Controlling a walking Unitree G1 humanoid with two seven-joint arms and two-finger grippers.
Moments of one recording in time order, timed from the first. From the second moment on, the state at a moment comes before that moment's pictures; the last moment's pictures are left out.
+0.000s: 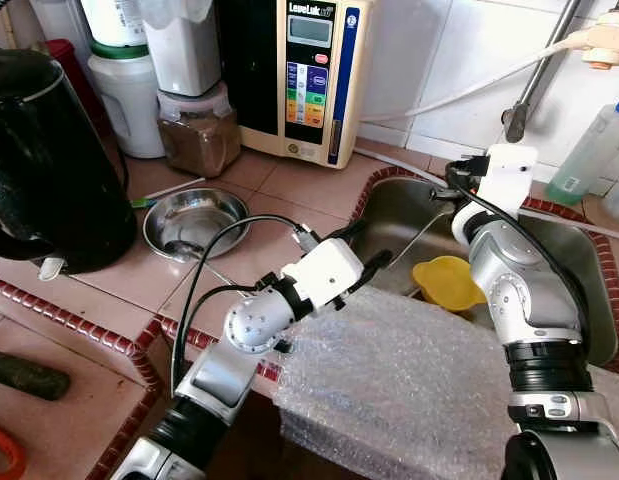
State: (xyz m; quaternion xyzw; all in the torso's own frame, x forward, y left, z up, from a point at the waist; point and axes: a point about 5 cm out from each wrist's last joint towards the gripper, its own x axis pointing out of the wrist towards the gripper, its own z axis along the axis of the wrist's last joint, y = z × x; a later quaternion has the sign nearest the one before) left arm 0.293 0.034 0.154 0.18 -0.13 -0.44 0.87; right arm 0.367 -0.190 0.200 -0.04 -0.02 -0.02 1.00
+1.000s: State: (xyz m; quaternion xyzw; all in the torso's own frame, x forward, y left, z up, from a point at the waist) left arm 0.291 0.043 0.139 0.17 -0.01 -0.50 0.85; right arm 0.353 -0.214 0.115 -0.16 0.09 0.00 0.98
